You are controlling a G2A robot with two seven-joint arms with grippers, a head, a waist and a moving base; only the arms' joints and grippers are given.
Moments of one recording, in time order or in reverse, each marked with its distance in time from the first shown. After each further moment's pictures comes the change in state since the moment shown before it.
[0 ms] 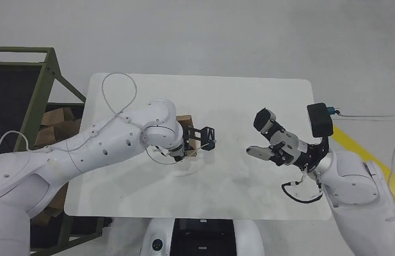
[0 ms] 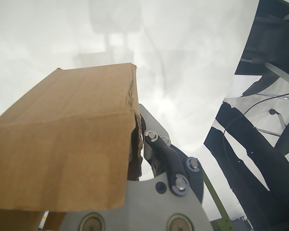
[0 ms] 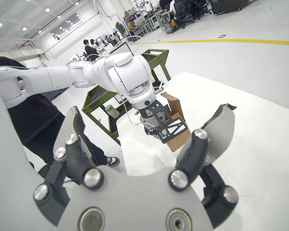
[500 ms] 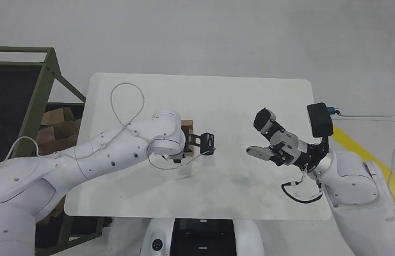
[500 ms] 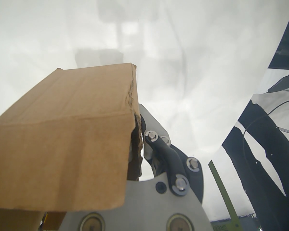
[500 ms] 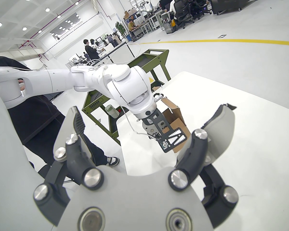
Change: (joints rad) left arm 0.054 -0.028 0.000 -0.012 0.172 0.019 -0.038; right arm 0.000 0.000 0.000 0.000 0.000 0.000 0.000
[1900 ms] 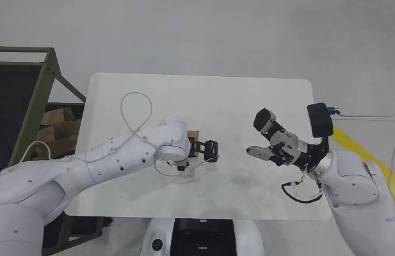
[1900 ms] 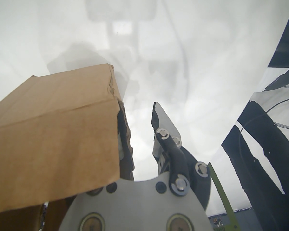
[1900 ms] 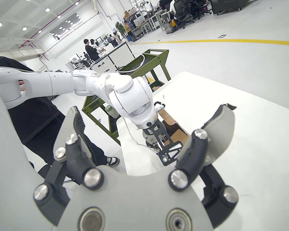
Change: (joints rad) left arm 0.048 -0.038 0.000 0.028 0.000 -0.005 0.004; right arm 0.000 0.000 0.000 0.000 0.000 0.000 0.000
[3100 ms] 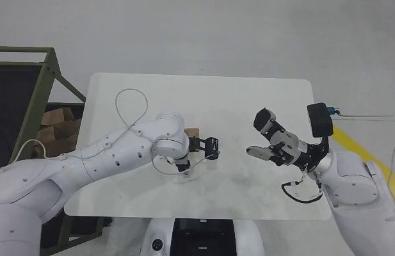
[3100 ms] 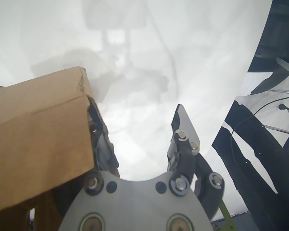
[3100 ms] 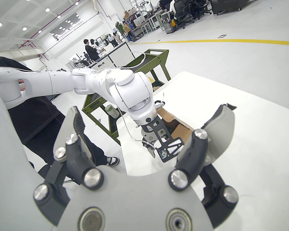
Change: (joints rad) left arm -0.014 0.016 -0.033 -0.005 -0.075 -0.011 0.027; right arm 0.000 0.000 0.000 0.000 0.000 0.000 0.000
